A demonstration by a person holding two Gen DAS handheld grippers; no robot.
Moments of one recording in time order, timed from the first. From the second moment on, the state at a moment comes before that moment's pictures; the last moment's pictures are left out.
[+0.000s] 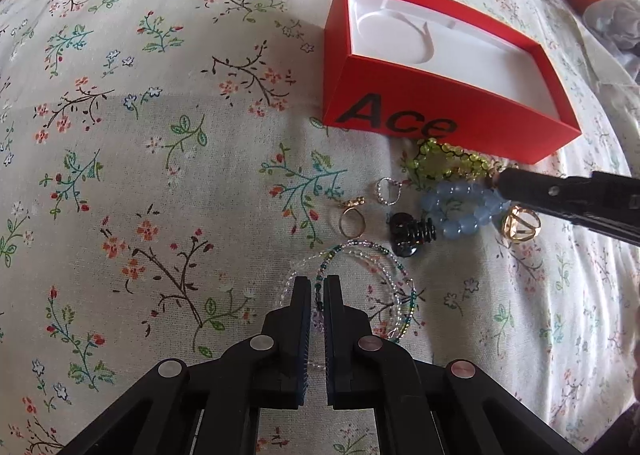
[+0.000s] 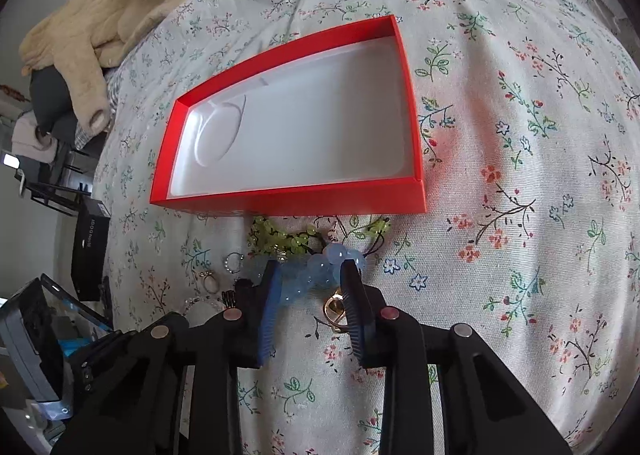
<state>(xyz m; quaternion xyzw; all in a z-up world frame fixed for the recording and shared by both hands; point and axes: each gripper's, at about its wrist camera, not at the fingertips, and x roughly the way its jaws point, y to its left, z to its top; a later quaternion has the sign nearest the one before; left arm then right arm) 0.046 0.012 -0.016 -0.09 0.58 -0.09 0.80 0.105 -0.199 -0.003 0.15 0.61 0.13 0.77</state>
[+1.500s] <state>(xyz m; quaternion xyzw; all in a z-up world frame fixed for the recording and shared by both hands) 0.069 -0.004 0.069 -0.17 0.47 -0.13 0.86 0.103 -0.240 0.037 0.16 0.59 0.11 0.78</state>
